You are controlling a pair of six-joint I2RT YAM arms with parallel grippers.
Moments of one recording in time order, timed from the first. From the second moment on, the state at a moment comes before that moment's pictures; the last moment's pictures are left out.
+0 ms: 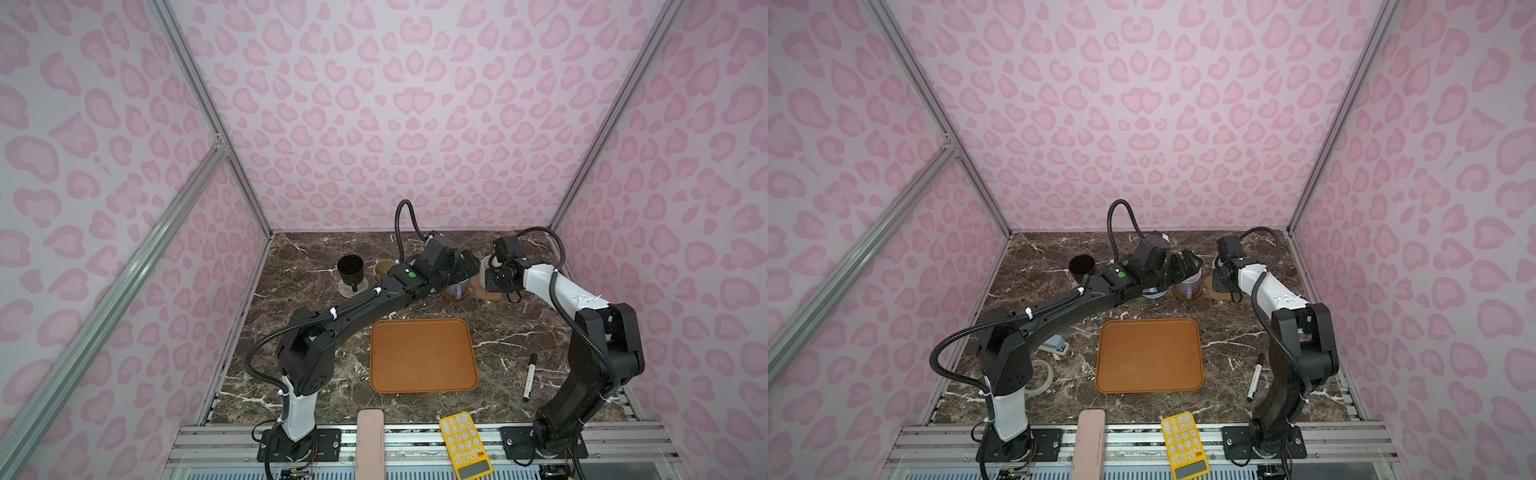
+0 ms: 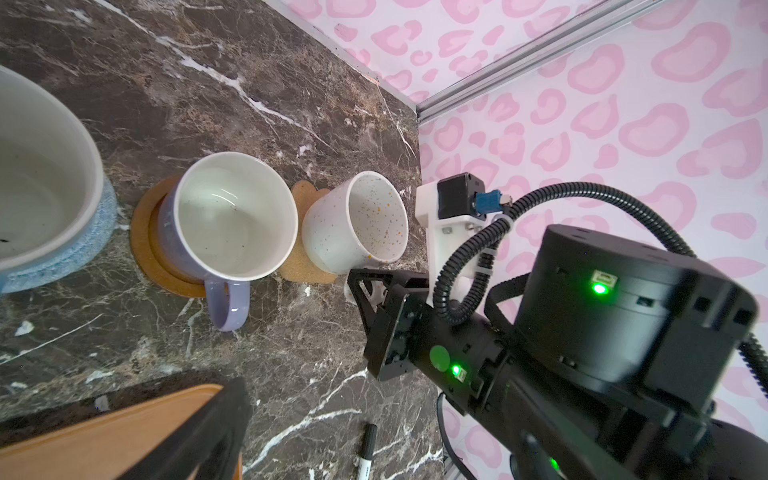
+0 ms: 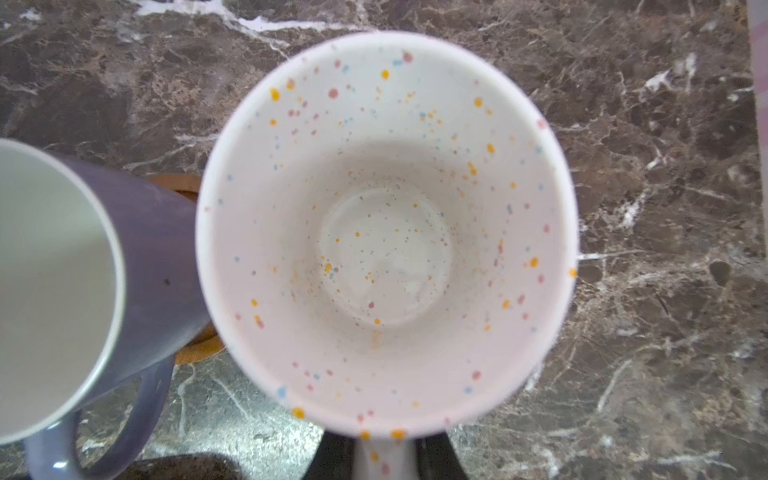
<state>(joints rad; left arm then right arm) -0.86 1.92 1.69 -0.30 0.03 -1.07 0.18 1.75 1.29 -0.65 0.17 0.22</state>
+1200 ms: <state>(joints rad) -0.86 1.92 1.66 -0.30 0.03 -1.07 0.20 1.74 1.21 -0.56 0.19 0.22</state>
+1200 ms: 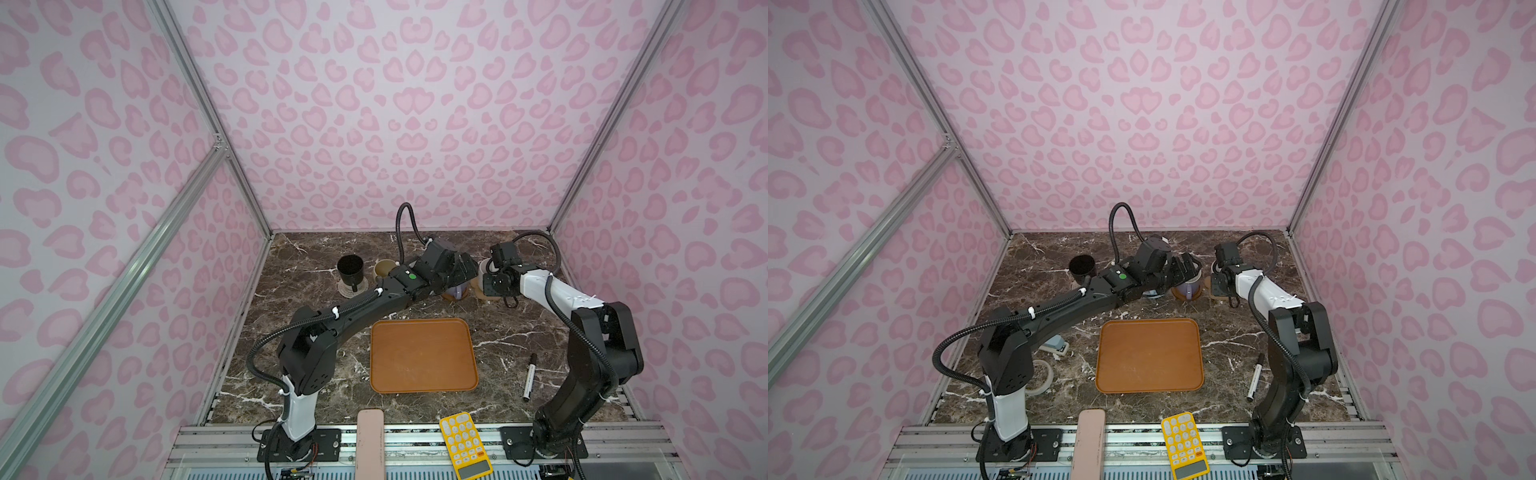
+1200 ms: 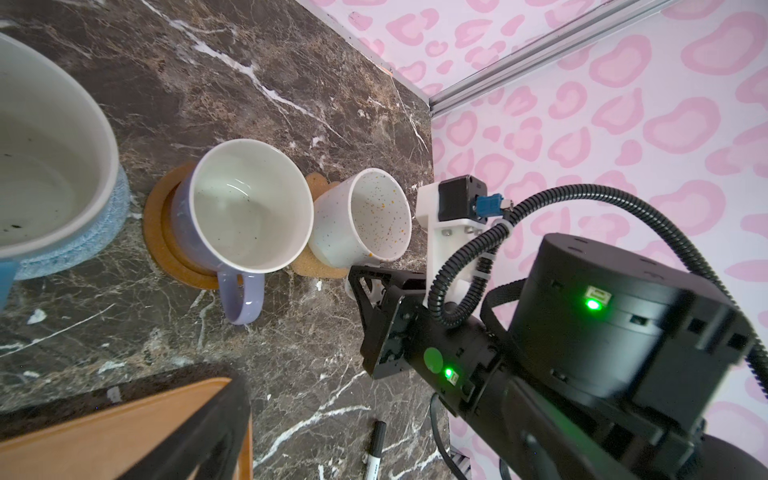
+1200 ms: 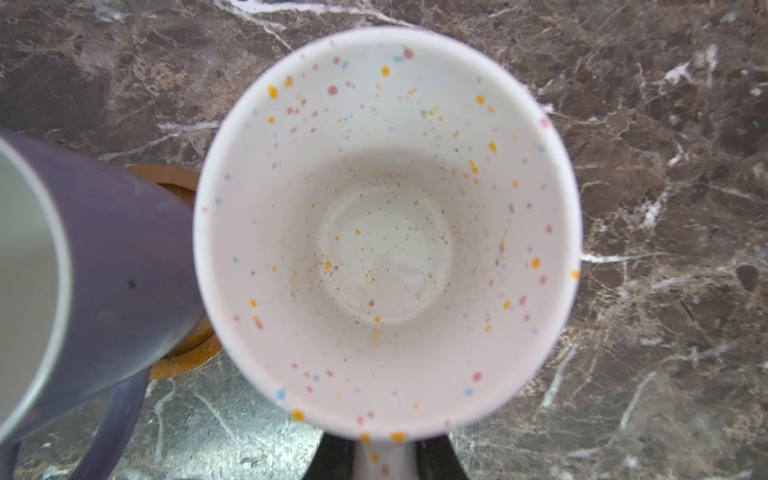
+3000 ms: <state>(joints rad) -0.79 1.15 0.87 -0.31 -0.77 -0.62 0.18 1.24 1.00 -0.53 0.38 0.29</state>
